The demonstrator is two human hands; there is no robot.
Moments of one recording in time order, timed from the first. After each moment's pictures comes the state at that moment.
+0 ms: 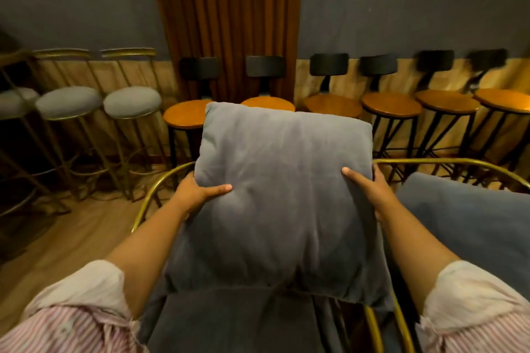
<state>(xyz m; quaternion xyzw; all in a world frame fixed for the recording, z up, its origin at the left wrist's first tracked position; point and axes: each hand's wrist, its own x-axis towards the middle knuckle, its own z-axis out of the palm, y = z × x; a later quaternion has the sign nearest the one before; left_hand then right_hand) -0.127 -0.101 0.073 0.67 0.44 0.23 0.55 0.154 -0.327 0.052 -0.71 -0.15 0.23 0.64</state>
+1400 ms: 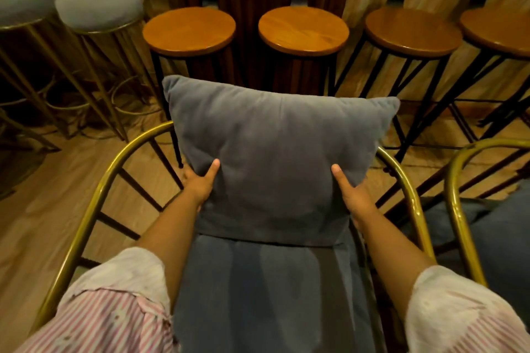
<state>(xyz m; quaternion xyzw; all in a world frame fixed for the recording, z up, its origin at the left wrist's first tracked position) -0.006 0.125 -0.174 0.53 0.63 0.19 0.54 0.234 -0.077 -0.182 -0.74 -0.14 0.29 0.60</state>
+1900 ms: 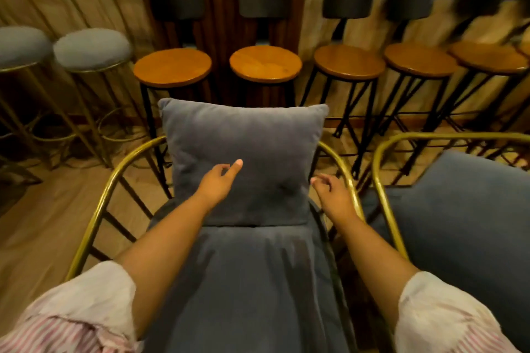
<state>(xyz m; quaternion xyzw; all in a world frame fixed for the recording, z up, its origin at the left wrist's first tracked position) -0.001 -0.015 -0.051 0.73 0.48 0.11 0.47 0.171 -0.188 -0.085 -0.83 -0.22 0.20 0.47</state>
